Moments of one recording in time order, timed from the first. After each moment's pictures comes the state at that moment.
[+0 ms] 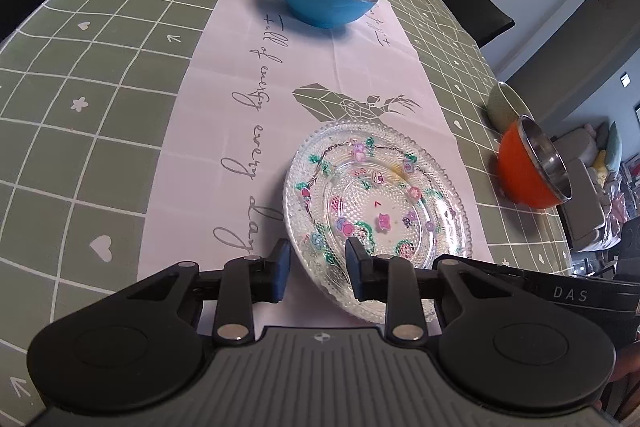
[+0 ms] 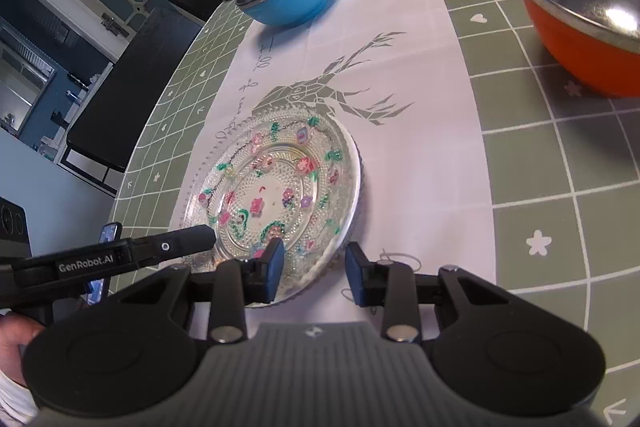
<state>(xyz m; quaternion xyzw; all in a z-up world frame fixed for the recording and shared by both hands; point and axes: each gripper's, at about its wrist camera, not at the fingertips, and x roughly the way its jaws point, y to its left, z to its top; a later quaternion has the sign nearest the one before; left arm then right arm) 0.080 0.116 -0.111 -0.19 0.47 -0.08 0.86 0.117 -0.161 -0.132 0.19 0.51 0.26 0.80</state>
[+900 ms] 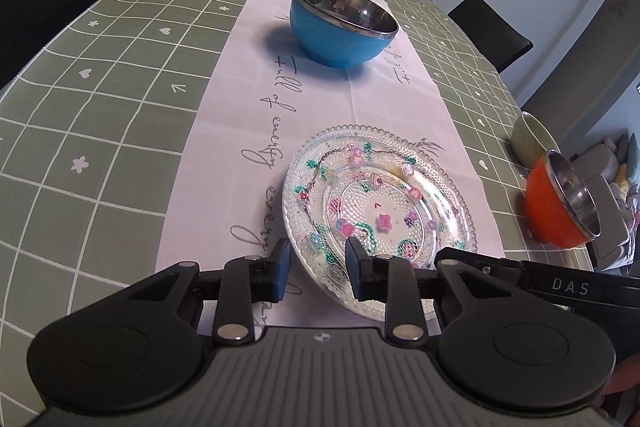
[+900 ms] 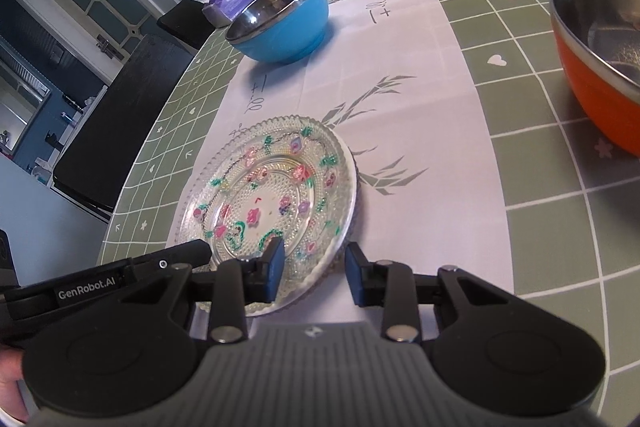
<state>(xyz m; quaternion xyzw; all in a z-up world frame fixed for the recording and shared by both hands) 0.109 0.114 -0.110 -0.17 0.44 -0.04 0.88 0.148 -0.148 -0.133 0.19 0.48 0.25 0.82</state>
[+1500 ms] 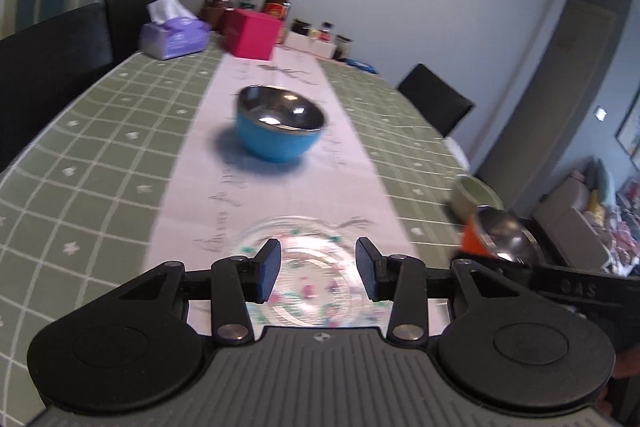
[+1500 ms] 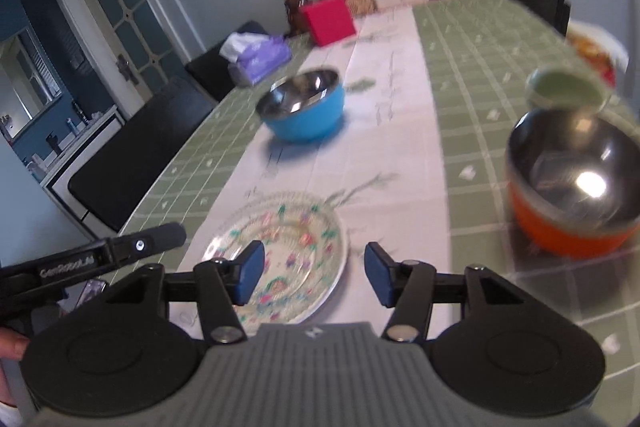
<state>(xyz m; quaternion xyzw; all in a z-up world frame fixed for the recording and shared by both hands) 0.081 0.082 -0.048 -0.15 0.31 -0.09 0.93 0.116 -0.187 -0.060 0.13 0.35 0.23 0.90</state>
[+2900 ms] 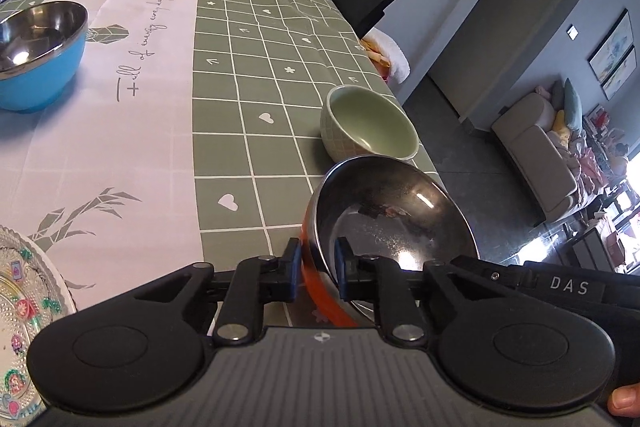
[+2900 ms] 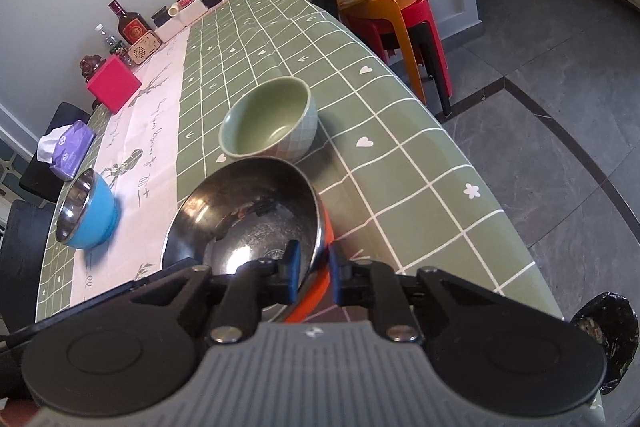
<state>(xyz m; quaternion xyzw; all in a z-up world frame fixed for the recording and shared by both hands) 0.217 -0.108 -0.094 -0.13 0.44 -0.17 0.87 0.189 -0.354 -0.092 0.24 0.45 0.00 0.86</state>
